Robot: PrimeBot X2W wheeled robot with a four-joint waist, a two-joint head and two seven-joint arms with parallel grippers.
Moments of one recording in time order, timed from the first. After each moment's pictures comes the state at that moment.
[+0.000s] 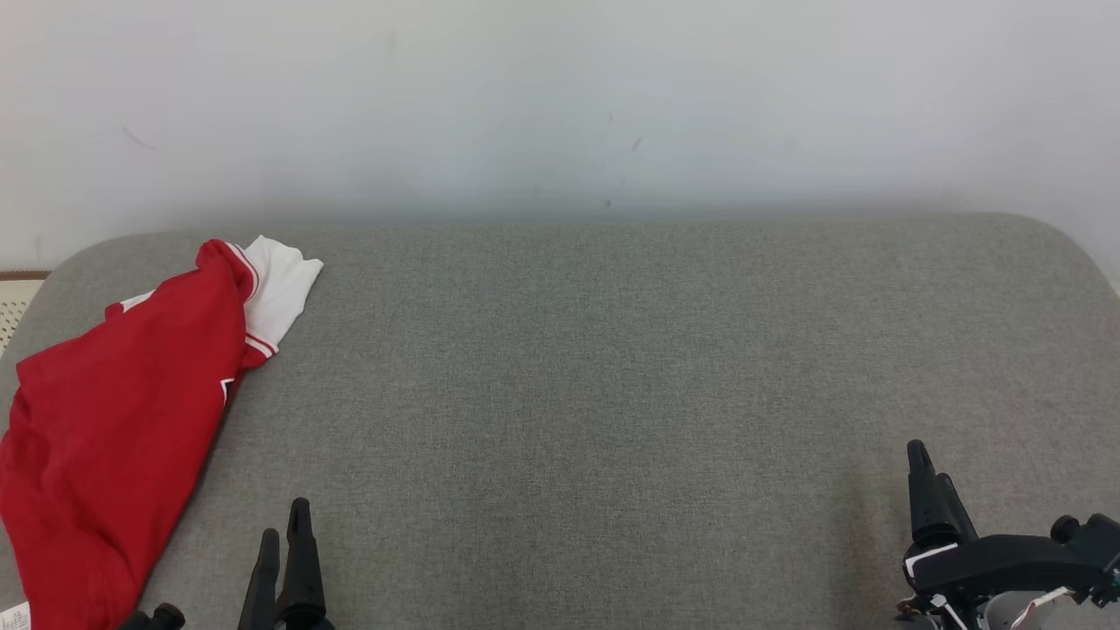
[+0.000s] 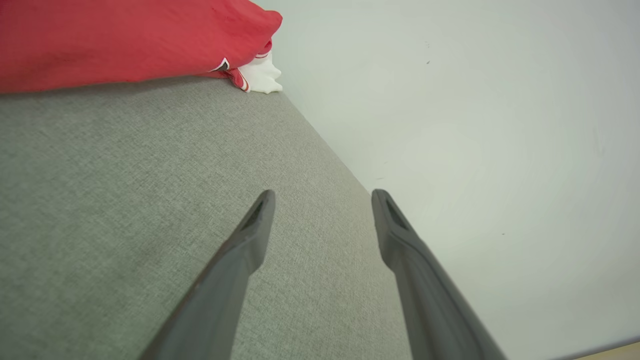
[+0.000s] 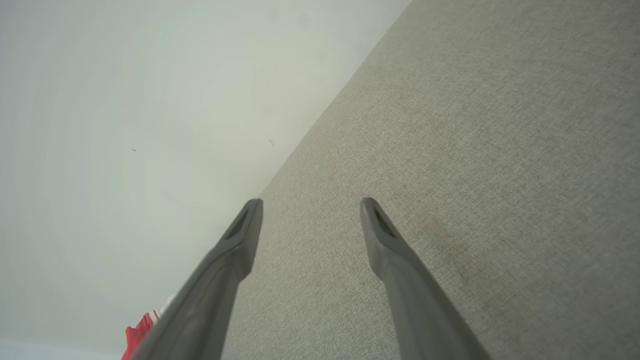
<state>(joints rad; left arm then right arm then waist) -0.12 0.05 -0.08 0.18 -0.95 -0.02 -0.18 -0.16 -0.08 -0.04 0.27 0.88 0.13 0.02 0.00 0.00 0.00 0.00</state>
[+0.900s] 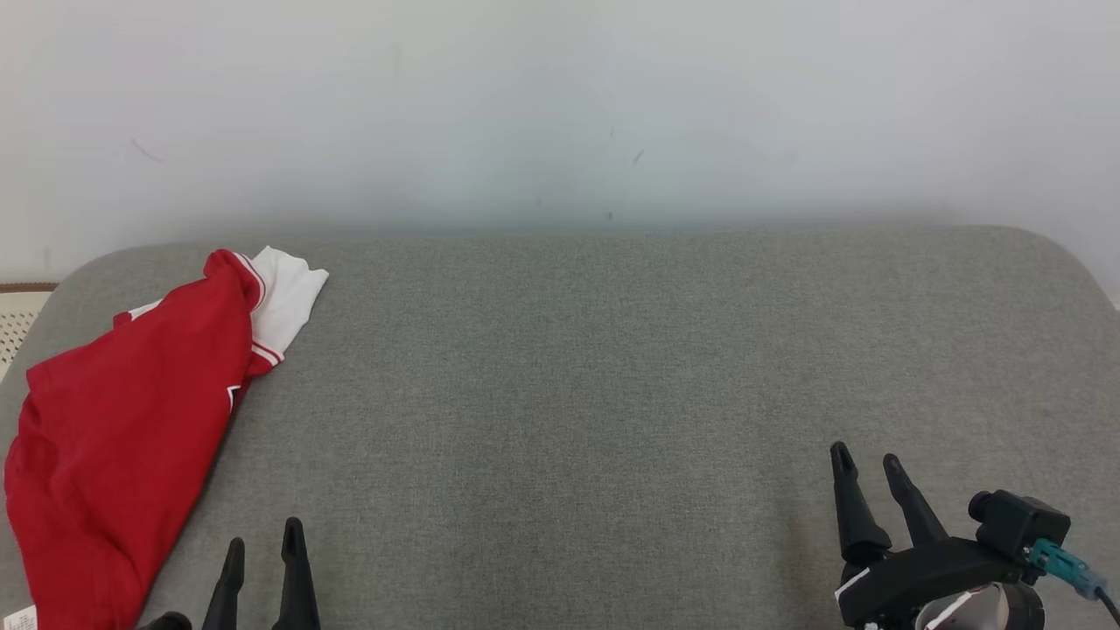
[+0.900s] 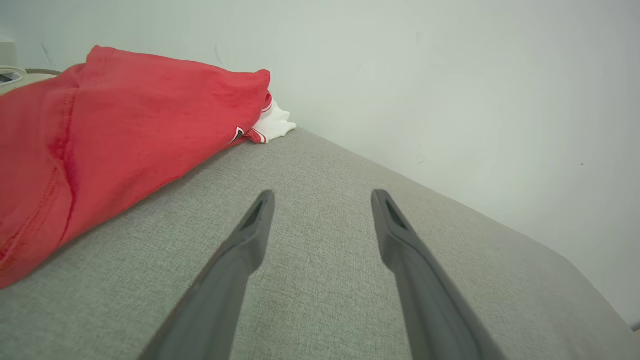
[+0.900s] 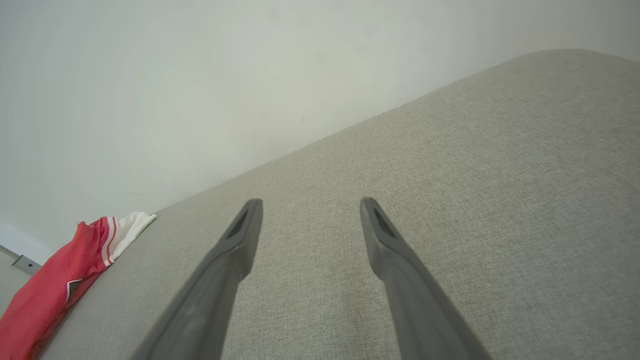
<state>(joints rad) -0.04 0.06 -0.04 0.10 -0.50 0.07 -0.21 -0.12 -0.10 0.12 0.19 0.48 0.13 -0.05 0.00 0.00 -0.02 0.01</state>
